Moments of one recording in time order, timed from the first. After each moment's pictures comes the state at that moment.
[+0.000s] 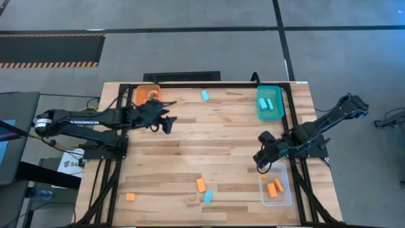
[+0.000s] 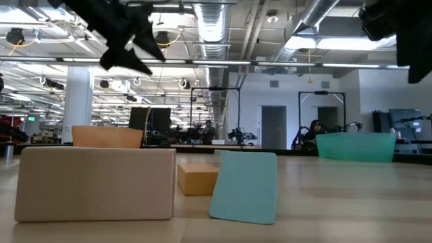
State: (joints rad) left arm 0.11 0.99 0.73 -0.35 -0.38 -0.60; right arm 0.48 1.04 0.84 -0.90 0.13 1.47
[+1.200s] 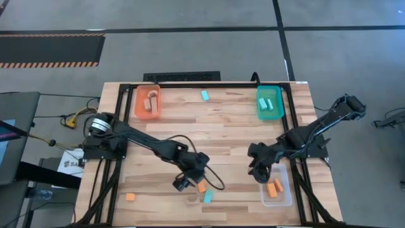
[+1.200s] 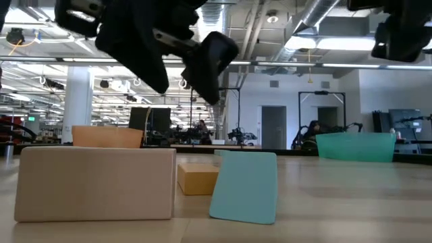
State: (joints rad) left arm -0.28 1.84 1.26 -0.41 0.25 0.37; right arm 0.48 1.13 0.84 -0.58 -0.01 0.91
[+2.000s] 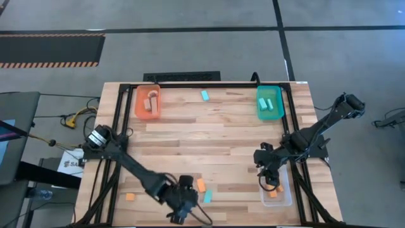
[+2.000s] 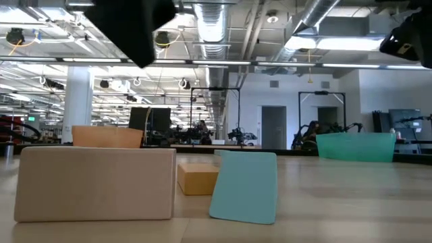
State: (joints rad) left arm -0.63 1.92 1.42 -0.52 -0.14 -0.42; right arm 0.57 1.11 0.84 -0.73 0.00 0.70
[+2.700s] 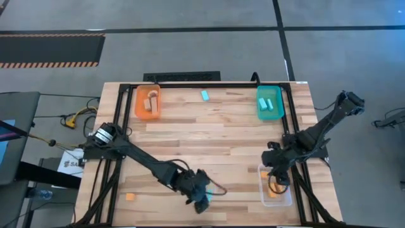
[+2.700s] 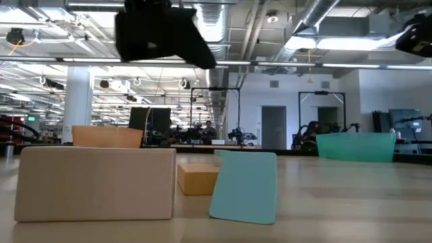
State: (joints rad) left arm -0.49 1.95 1.49 -0.45 -0.06 -1.00; right arm 0.64 1.04 0.84 -0.88 0.00 0.68
